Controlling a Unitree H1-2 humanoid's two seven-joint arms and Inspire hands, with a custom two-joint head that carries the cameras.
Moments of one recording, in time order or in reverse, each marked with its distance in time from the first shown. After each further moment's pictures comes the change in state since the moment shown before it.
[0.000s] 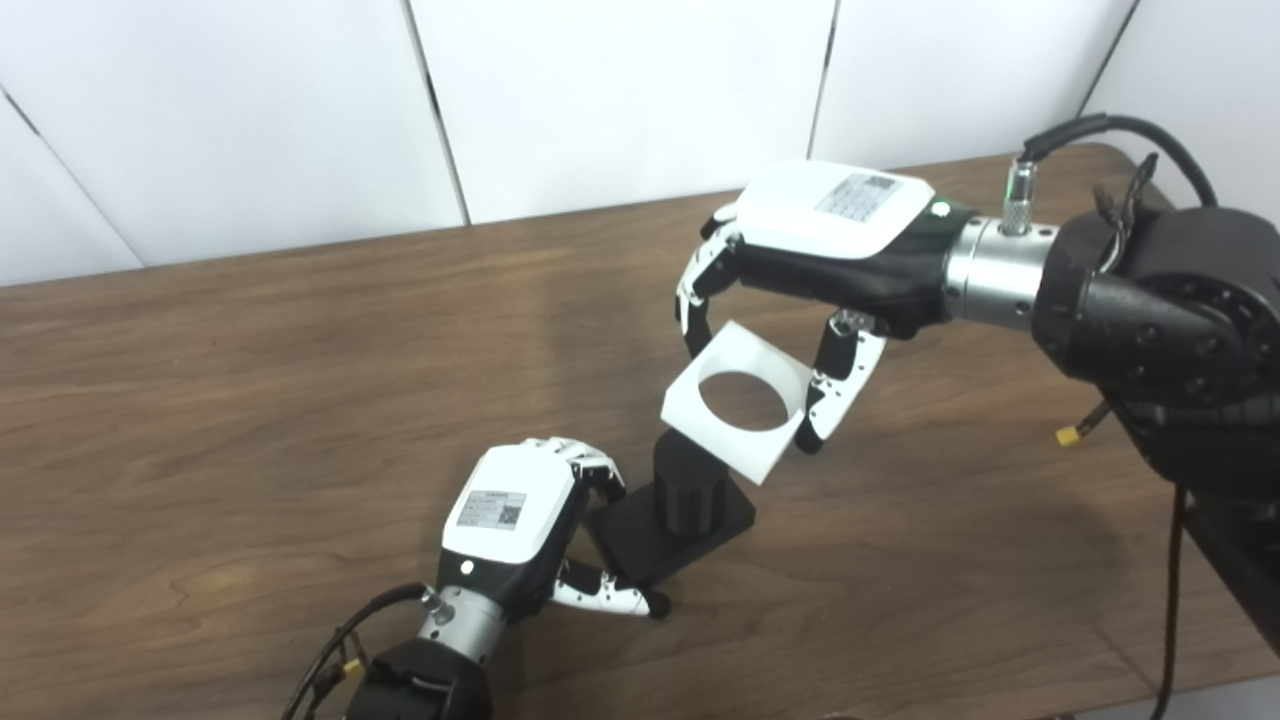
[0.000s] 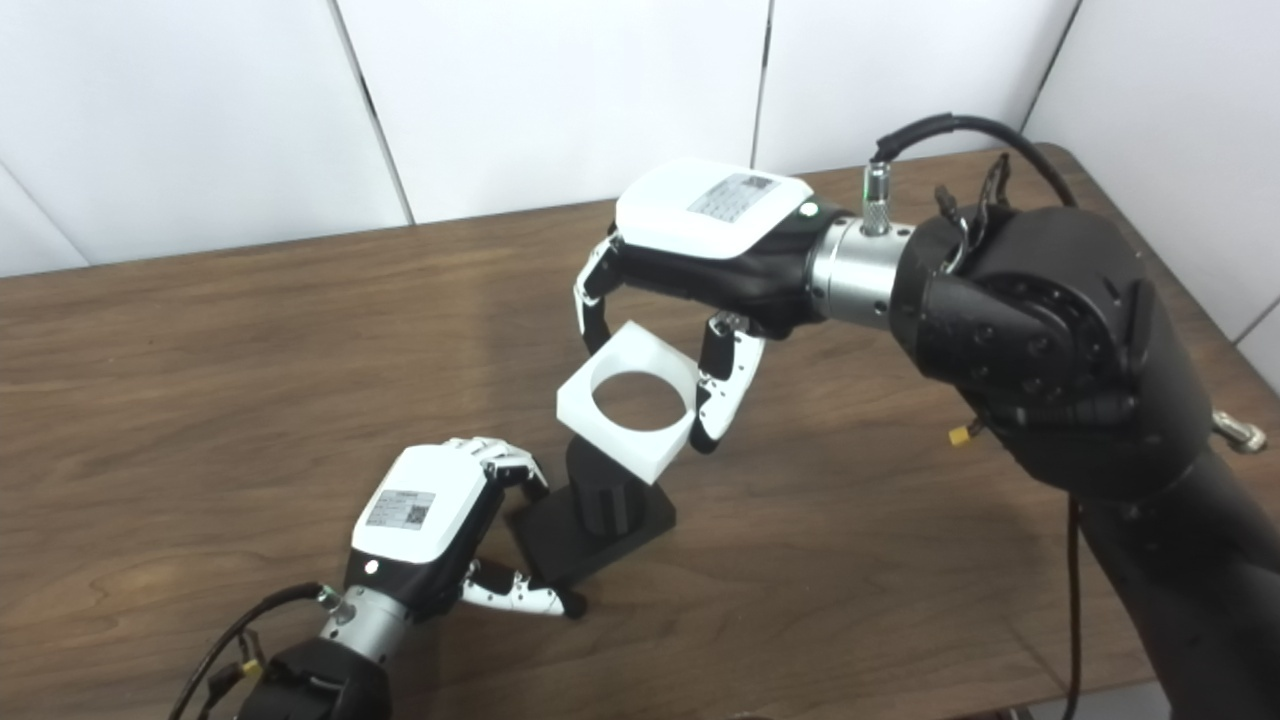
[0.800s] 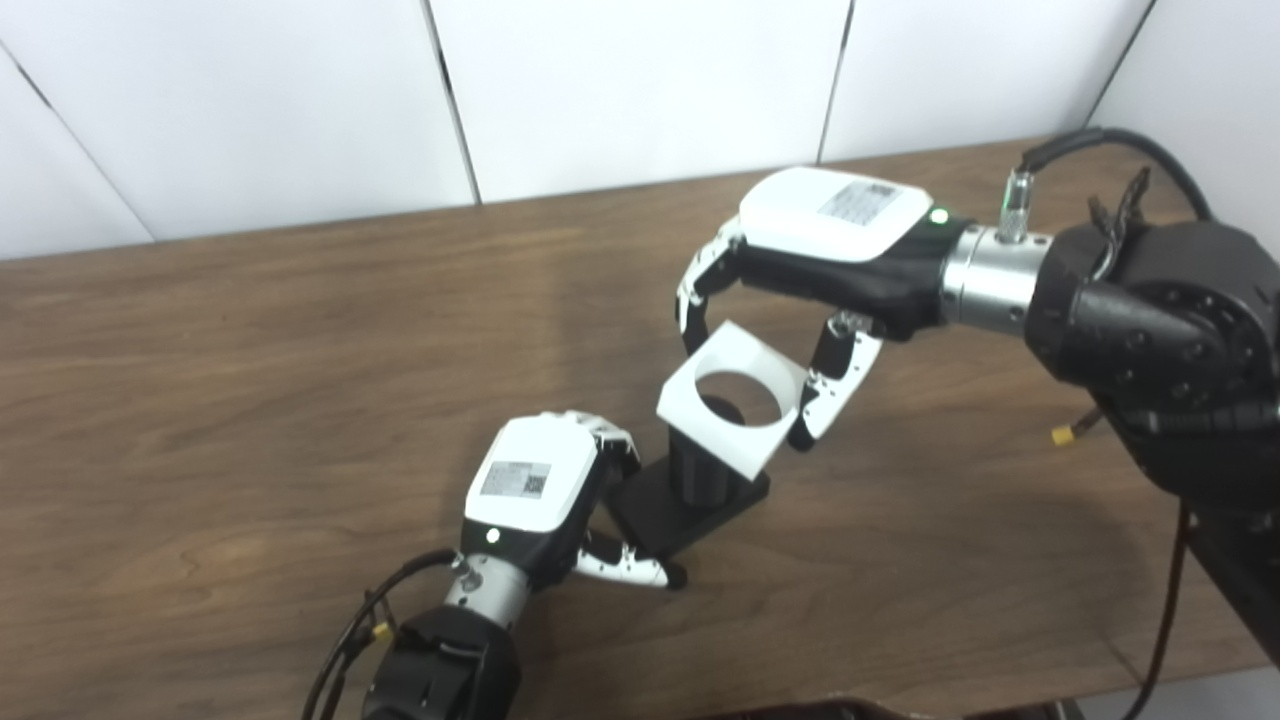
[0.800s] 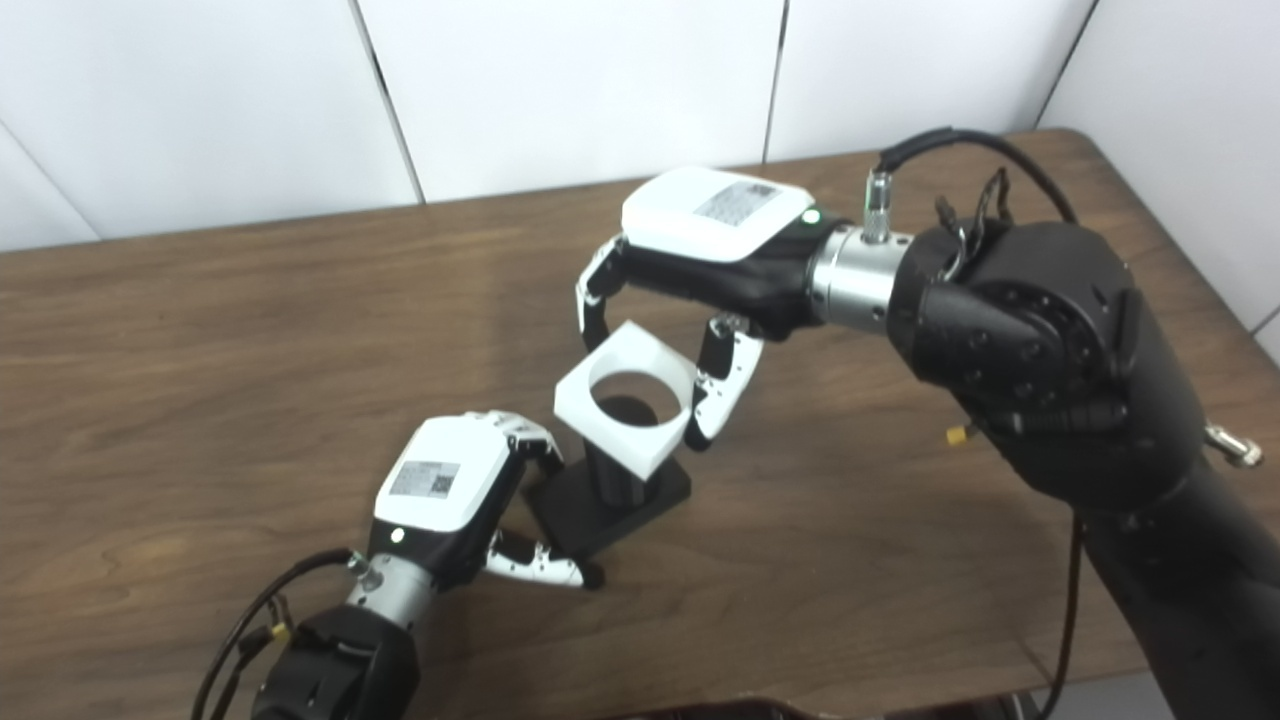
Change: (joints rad) left arm -0.008 -0.042 -0.032 -0.029 0.084 0.060 -0.073; right arm 0.041 0.025 0.030 0.048 0.001 -0.043 -0.064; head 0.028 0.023
